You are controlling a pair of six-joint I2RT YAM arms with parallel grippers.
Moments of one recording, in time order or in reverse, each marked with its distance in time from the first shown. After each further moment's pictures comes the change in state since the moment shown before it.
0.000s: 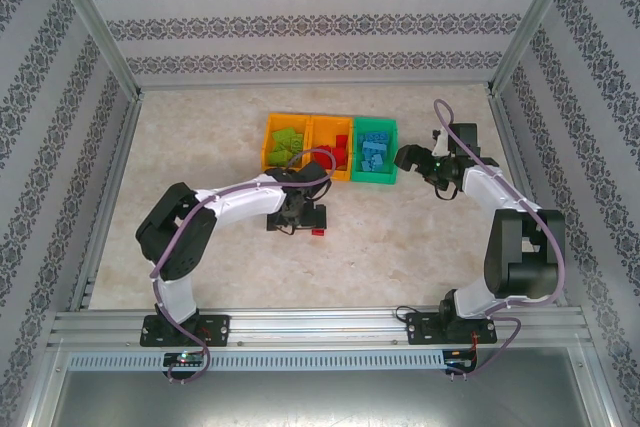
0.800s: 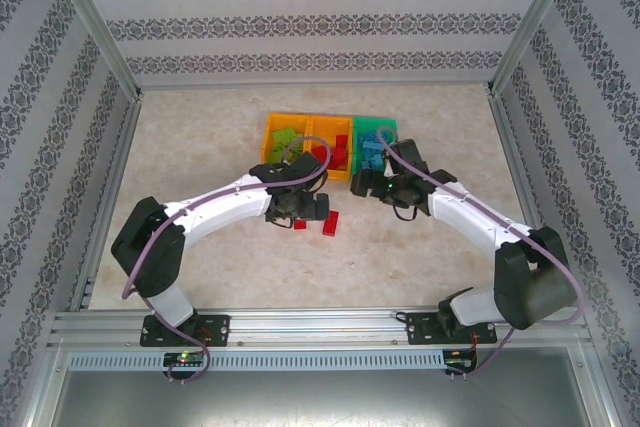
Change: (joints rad) left arm -0.006 -0.171 -0.009 -0.013 -0.046 0.008; right arm 0.470 -0.127 -0.055 -0.089 0.285 0.209
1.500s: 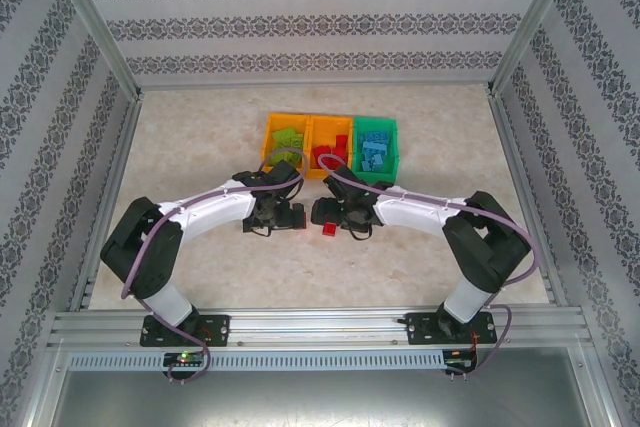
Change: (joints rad) left arm 0.109 -0.039 -0.187 0.047 0.024 0.052; right arm 0.319 0.298 0.095 0.015 0.100 0.228
